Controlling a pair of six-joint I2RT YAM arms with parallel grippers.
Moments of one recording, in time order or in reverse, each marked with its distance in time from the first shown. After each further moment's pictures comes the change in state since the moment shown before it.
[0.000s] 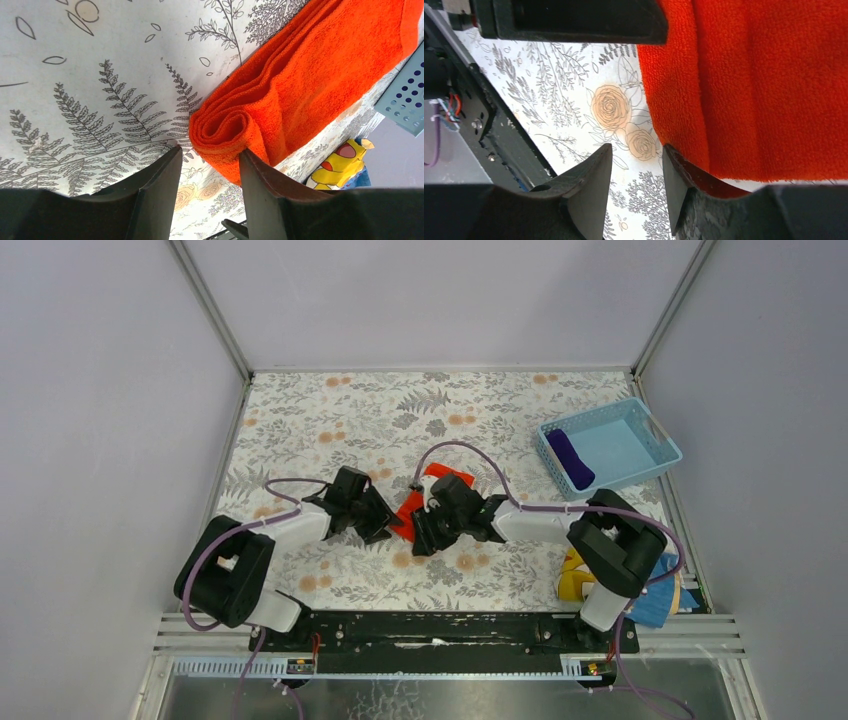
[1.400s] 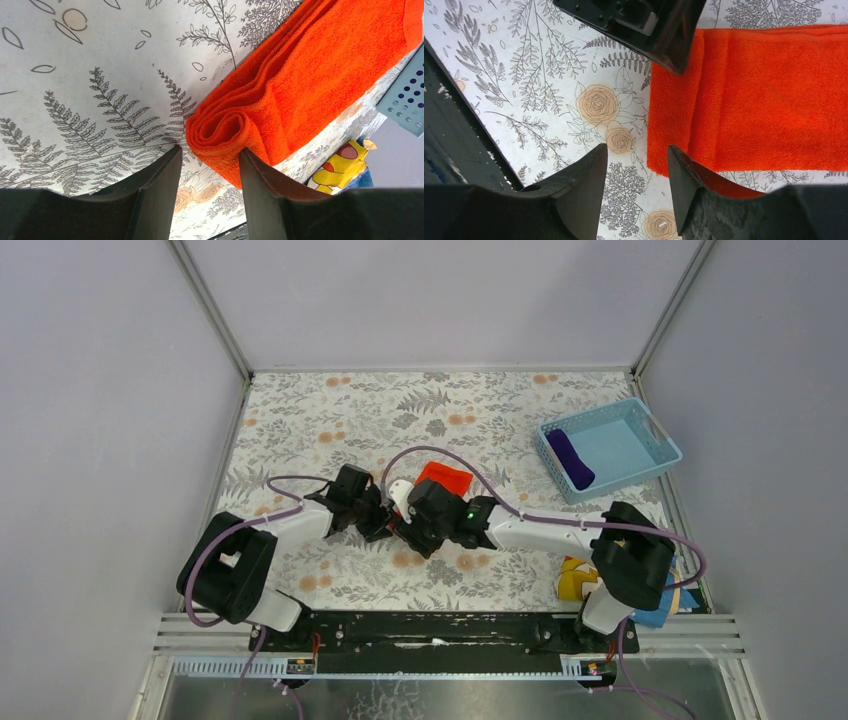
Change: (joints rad) left arm 0.000 0.022 0.025 -0.007 -0.004 0.010; right arm 0.148 -0.089 0.159 -0.252 0.303 -0.415
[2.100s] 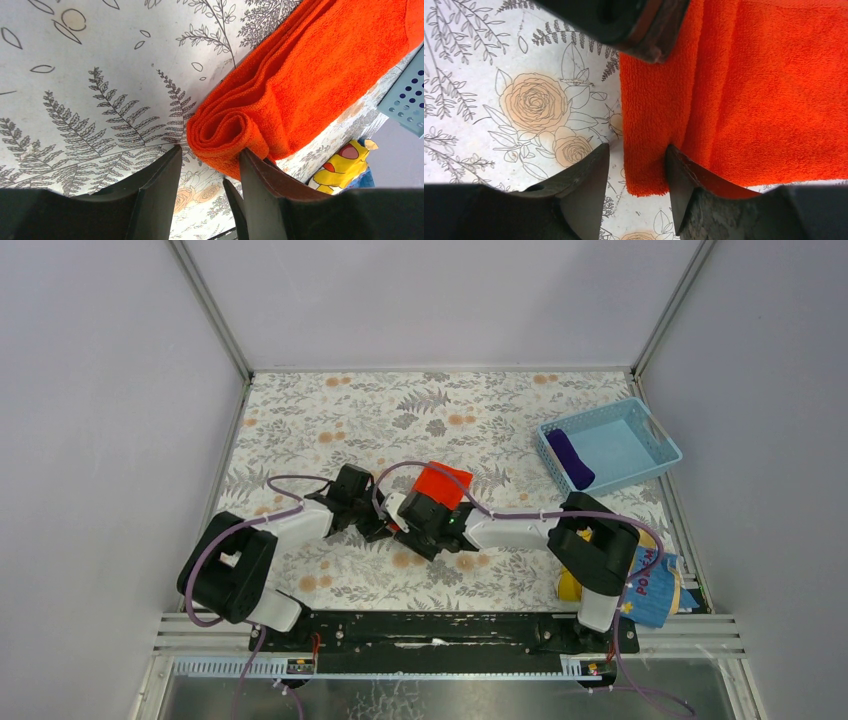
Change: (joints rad) left arm -0.001 0.001 0.003 -0.003 -0.002 0.002; right arm 0.017 0.187 0.015 0.011 0.137 -0.085
